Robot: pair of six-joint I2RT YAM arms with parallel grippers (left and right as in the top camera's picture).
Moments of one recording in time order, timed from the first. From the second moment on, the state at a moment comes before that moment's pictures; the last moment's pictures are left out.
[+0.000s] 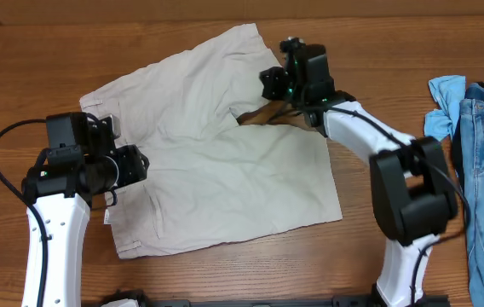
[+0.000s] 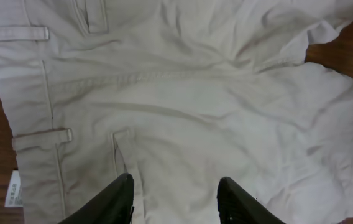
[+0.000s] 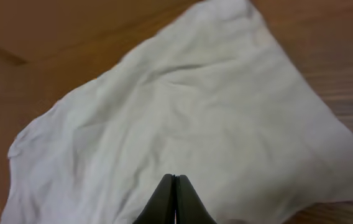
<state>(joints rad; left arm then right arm) 0.17 1.25 1.01 -0.92 0.30 -0.18 0.31 2.10 1.38 0.11 -0.31 0.50</state>
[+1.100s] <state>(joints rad) 0.17 1.25 1.01 -0.88 0.32 -0.19 -0.03 2.27 1.67 -0.58 0.14 0.52</state>
